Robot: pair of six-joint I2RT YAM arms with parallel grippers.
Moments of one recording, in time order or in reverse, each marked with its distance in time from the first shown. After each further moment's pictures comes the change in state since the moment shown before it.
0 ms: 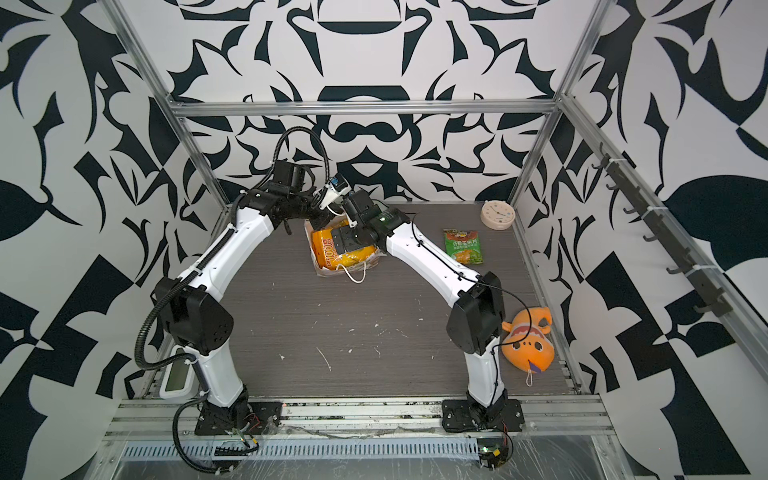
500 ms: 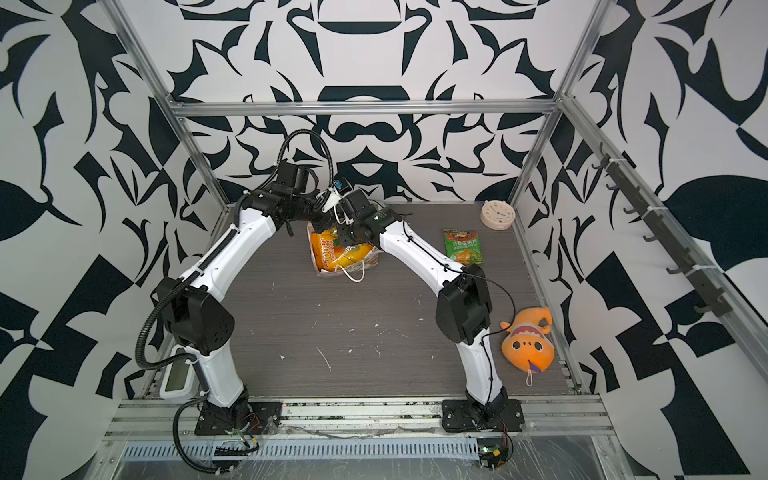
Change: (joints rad) left arm -0.010 0.001 0.000 -0.027 0.014 0.035; right arm -0.019 0.082 0.020 0.103 -0.048 0.059
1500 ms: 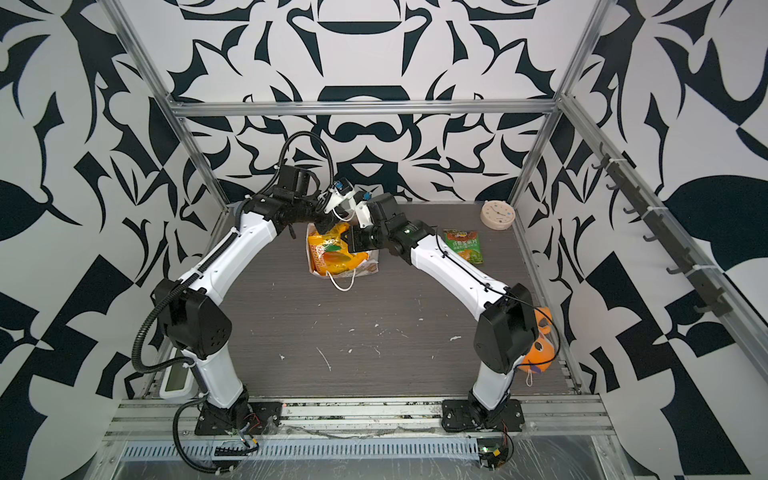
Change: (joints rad) left arm -0.012 -0.027 -0.076 0.106 -0.021 -0.048; right arm -0.056 -0.343 -0.378 0.257 -0.392 0.096
